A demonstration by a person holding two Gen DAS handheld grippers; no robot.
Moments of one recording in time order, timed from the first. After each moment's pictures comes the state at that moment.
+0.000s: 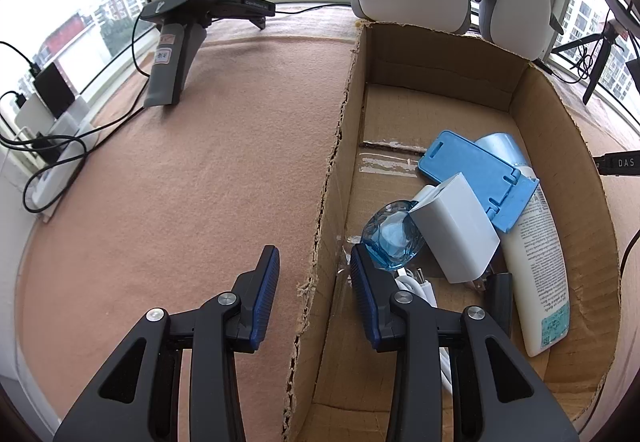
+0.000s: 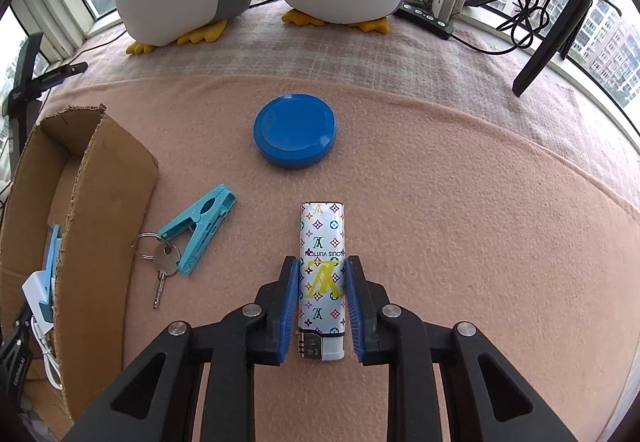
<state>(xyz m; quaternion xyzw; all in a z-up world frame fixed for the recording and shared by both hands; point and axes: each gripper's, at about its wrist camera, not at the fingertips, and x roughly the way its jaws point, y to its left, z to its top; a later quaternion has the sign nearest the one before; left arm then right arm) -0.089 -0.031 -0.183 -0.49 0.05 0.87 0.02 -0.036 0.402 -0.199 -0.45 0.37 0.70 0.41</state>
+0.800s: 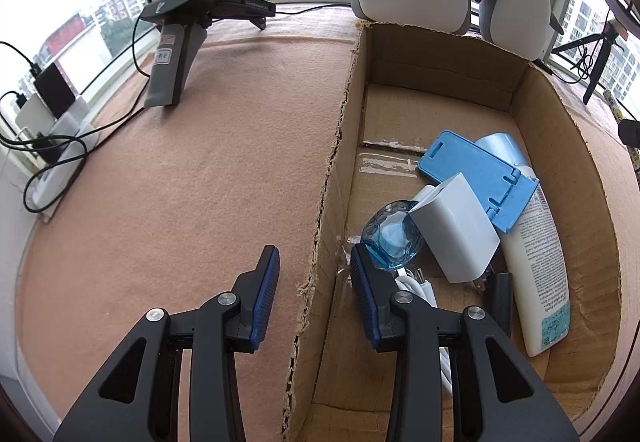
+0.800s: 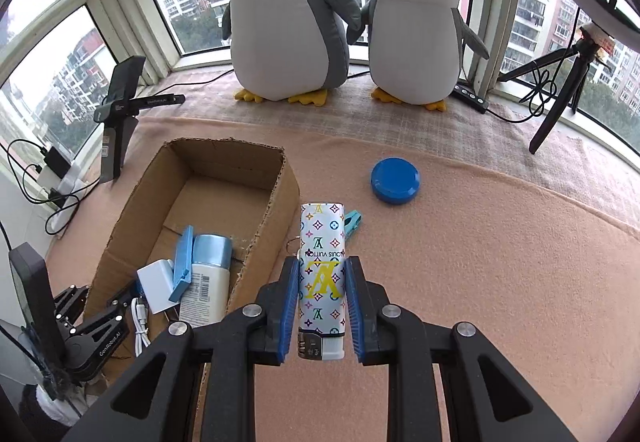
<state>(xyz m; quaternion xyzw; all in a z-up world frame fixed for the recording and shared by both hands) -0.088 -0.031 -0.183 -0.49 0.05 0.87 0.02 -0.057 0.333 -0.107 -0.37 0.34 0.78 0.37</state>
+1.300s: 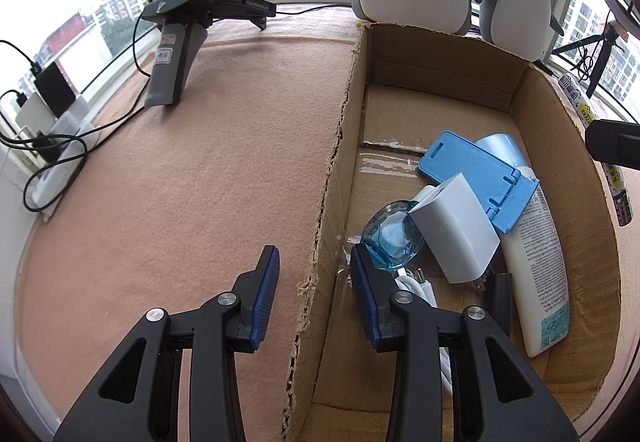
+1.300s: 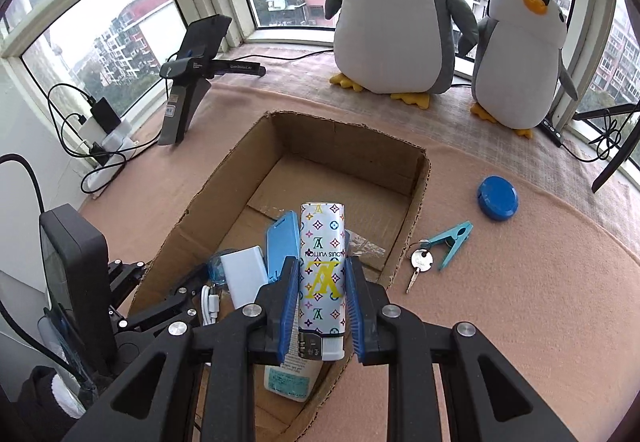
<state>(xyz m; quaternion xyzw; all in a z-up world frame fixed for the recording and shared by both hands) -0.088 -0.032 -0.183 -0.49 0.05 0.87 0.02 -0.133 0.292 -0.100 -0.39 0.30 0.82 0.30</state>
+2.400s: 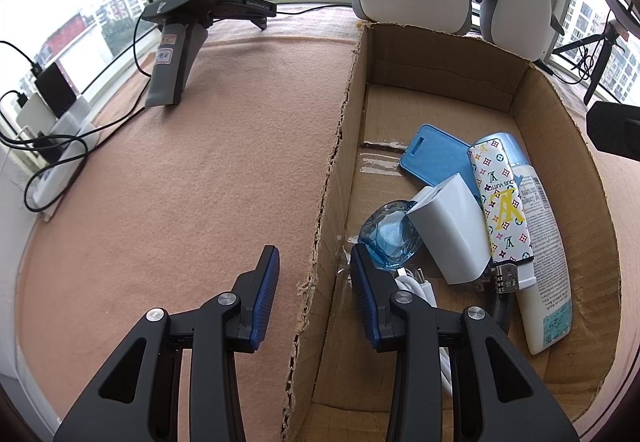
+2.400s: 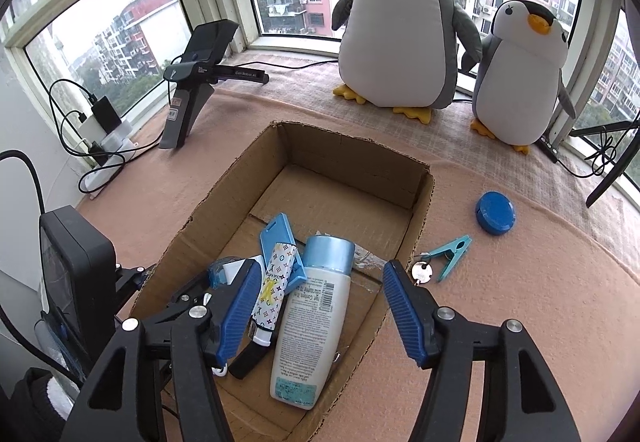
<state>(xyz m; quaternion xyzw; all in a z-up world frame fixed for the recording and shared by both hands) -0.088 -0.032 -0.183 -0.49 0.05 0.87 0.02 -0.134 0.289 -0.091 -0.38 0.29 0.82 0.32</state>
